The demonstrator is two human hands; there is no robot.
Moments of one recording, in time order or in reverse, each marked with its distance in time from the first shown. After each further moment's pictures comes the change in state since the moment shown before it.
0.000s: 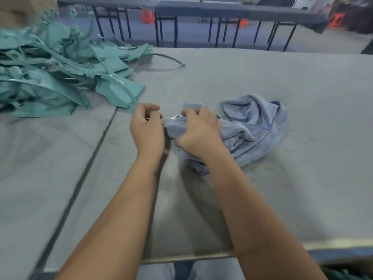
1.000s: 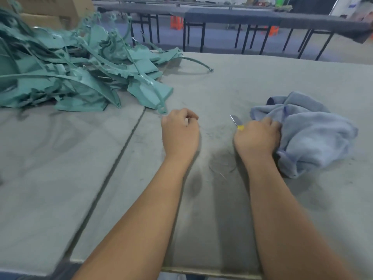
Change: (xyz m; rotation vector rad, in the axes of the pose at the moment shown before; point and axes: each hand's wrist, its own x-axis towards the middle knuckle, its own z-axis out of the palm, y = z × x) left_hand 0.004 -0.006 0.002 0.413 -0.115 0.149; right_hand 0.022 0.046 -0.003 -0.345 0.112 0.344
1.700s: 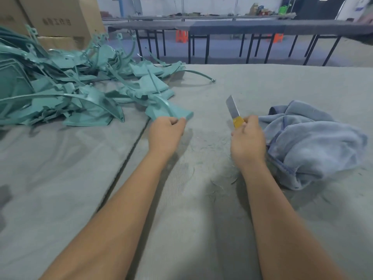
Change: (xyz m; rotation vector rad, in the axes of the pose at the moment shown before) left_hand 0.042 -0.013 -0.021 0.104 -0.078 -0.018; right_hand 0.000 -0.014 0.002 0.869 0.054 -0.018
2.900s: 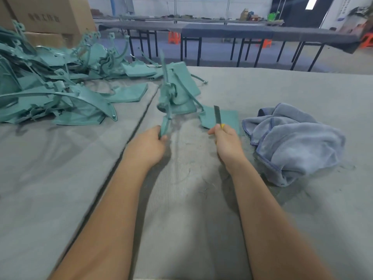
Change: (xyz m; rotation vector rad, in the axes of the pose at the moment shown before) left_hand -0.019 -0.011 -0.036 0.463 -0.249 0.014; right_hand -0.008 -0.006 0.007 0.309 -0.351 0.192
